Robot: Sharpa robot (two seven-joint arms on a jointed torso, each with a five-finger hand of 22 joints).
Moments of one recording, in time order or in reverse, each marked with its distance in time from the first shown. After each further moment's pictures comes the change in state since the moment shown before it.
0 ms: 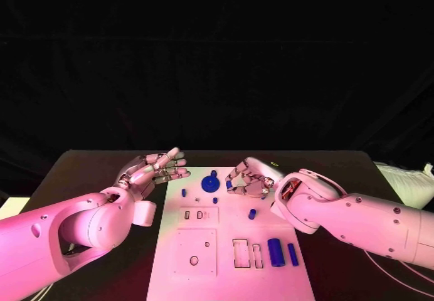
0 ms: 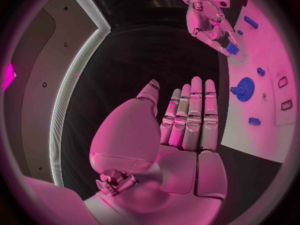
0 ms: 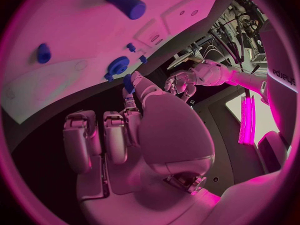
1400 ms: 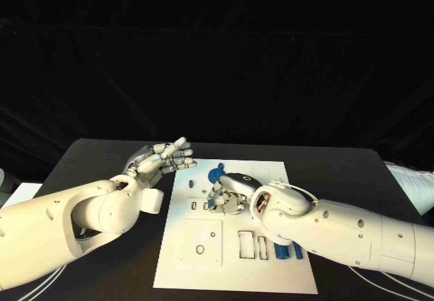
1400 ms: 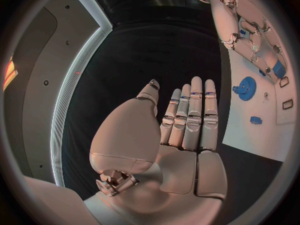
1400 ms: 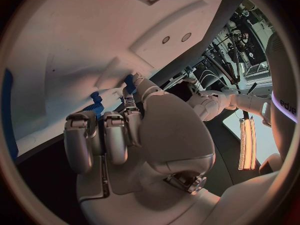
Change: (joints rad) left arm 0.000 0.015 0.000 -0.019 0.009 0.006 -0.001; left_hand 0.000 0.000 0.000 0.000 0.000 0.000 0.000 0.000 0.000 0.000 0.000 0.000 0.000 0.000 0.000 0.000 0.001 0.000 0.000 0.000 0.000 0.000; right arm -0.060 0.166 -0.028 -0.042 -0.173 0.113 -0.129; right_hand -0.021 -0.002 -0.002 -0.001 0.005 0.000 0.000 -0.008 0.002 0.000 0.000 -0.019 -0.001 0.000 0.000 0.000 0.000 0.000 0.004 -0.003 0.000 0.000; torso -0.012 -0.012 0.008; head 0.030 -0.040
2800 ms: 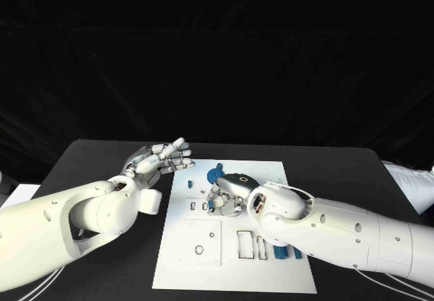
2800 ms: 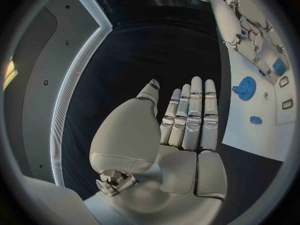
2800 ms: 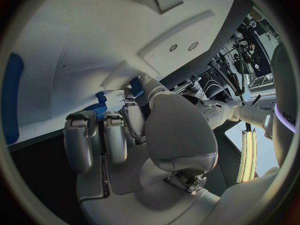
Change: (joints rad) left arm 0.000 -0.001 0.000 -0.001 0.001 0.003 -0.002; left_hand 0.000 0.000 0.000 -0.006 0.000 0.000 0.000 0.000 0.000 0.000 0.000 0.000 0.000 0.000 0.000 0.000 0.001 0.000 0.000 0.000 0.000 0.000; right arm 0.001 0.006 0.001 0.020 -0.111 0.038 -0.093; right_hand -0.121 -0.090 -0.047 0.047 0.015 -0.074 0.020 -0.017 -0.020 -0.018 0.025 -0.148 -0.002 0.000 0.014 0.000 0.000 0.000 0.000 0.008 -0.008 -0.001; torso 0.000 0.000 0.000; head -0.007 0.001
